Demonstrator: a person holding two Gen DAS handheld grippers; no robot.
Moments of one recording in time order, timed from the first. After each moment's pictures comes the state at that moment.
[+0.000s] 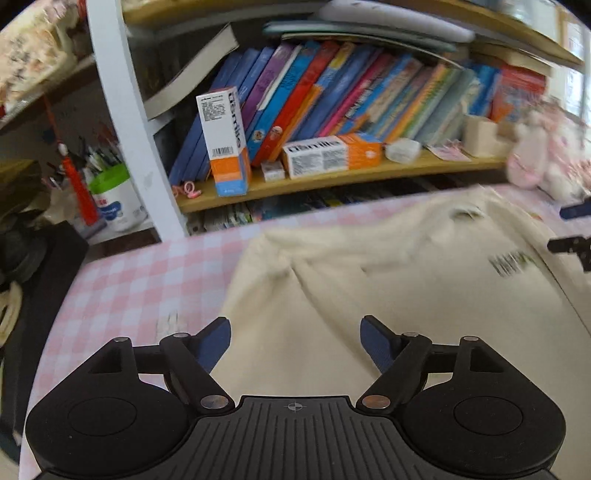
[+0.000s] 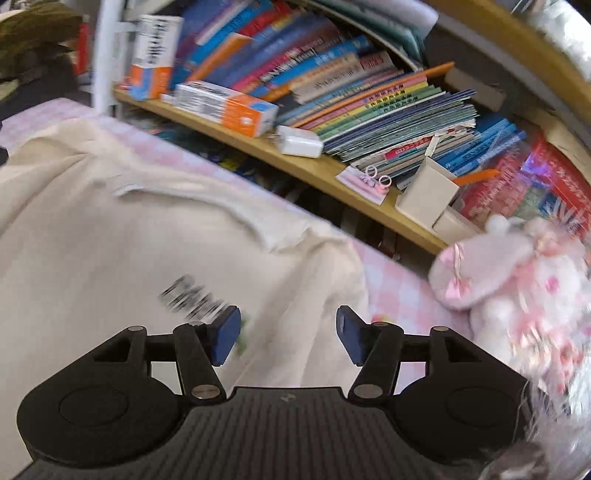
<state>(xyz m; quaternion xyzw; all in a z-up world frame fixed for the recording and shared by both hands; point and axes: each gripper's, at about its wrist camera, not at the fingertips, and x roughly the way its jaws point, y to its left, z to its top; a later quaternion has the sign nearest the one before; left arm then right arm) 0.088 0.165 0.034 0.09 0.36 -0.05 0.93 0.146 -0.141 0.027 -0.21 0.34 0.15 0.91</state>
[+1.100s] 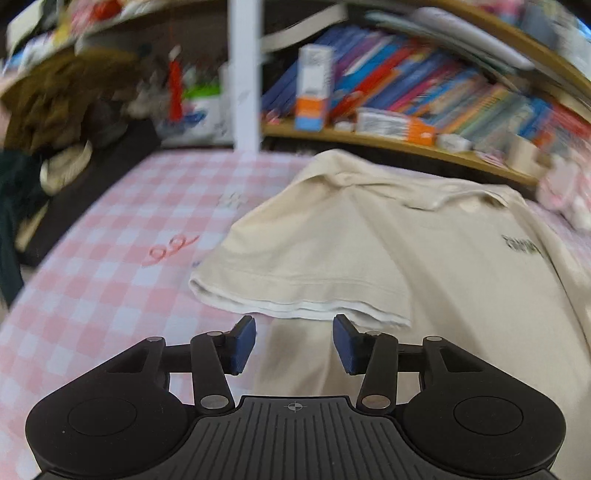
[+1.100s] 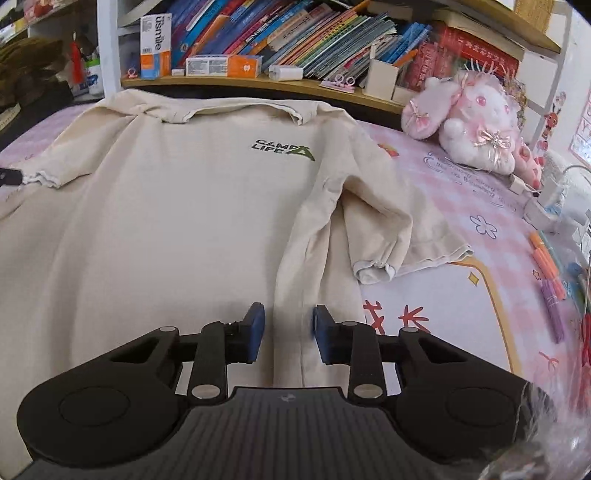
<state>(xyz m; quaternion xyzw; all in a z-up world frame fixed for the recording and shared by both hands) 0.015 0.213 0.013 -0.07 0.39 0.06 0.92 -0.042 -0.123 -0.010 -0.09 0.40 0.06 0.91</state>
